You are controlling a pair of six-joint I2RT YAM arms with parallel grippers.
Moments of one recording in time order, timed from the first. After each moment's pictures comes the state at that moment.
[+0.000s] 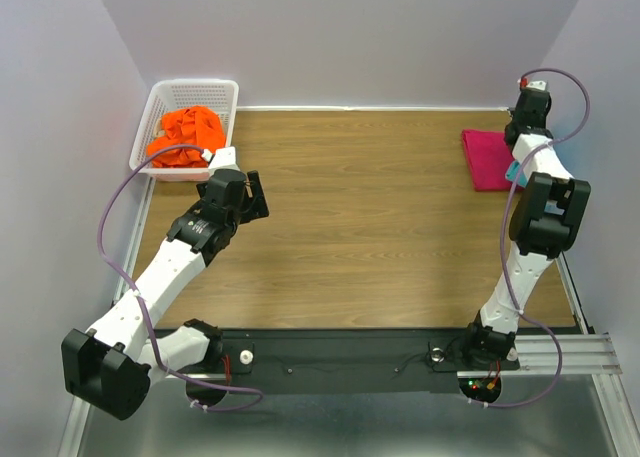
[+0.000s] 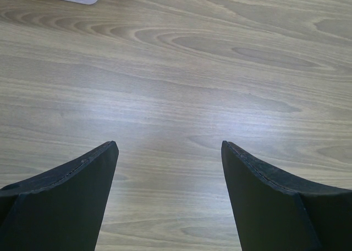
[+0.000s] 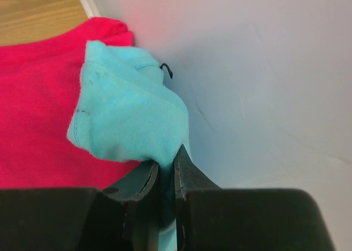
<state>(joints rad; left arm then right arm) -0.44 1.04 0.89 -0.49 -0.36 -0.45 -0.26 2.07 1.70 -0.14 0.53 -0.33</state>
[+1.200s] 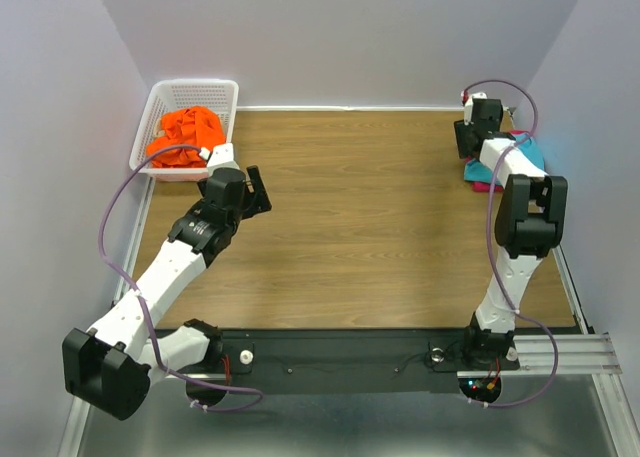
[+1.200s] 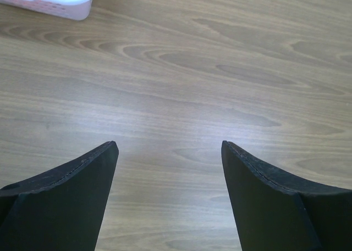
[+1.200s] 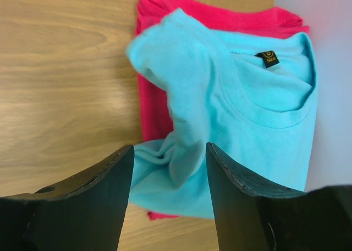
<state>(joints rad) -0.44 1.04 0.89 -0.42 -0.36 -0.48 -0.08 2.07 1.60 -0.24 0.28 -0.31</state>
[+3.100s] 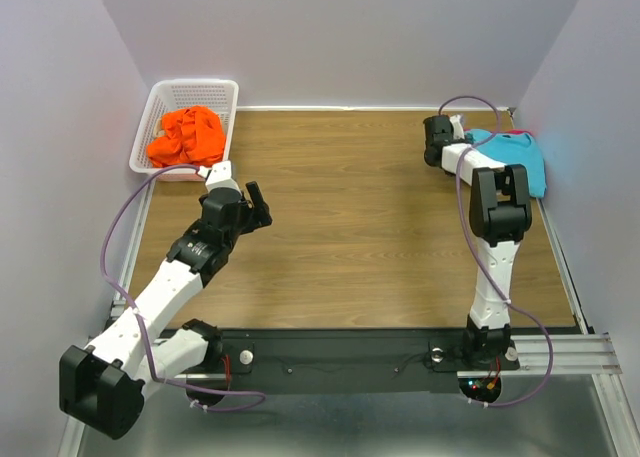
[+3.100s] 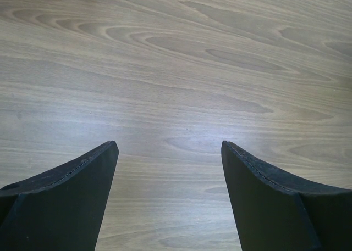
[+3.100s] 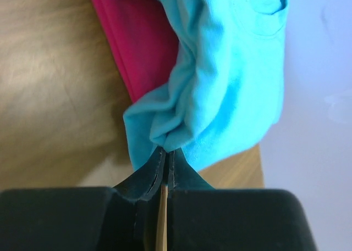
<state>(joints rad) -0.44 0.93 0.69 -0.28 -0.30 -0.51 0.10 2.24 1.65 -0.36 0.92 -0.09</state>
